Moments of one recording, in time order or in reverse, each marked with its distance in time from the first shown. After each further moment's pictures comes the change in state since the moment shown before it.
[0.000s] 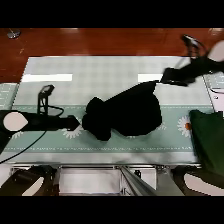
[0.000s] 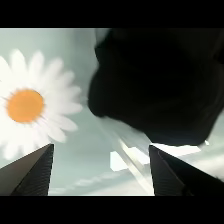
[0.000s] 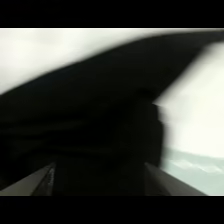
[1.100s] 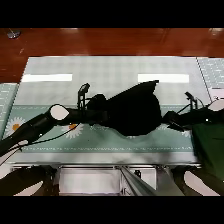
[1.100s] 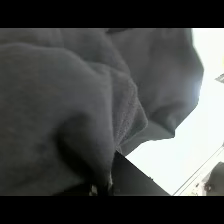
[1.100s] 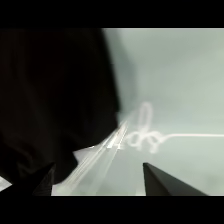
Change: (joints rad) left arm -0.280 -0.397 0.086 -0.597 0.470 0.349; right arm -0.171 0.171 -0.673 0.258 -0.082 -0.154
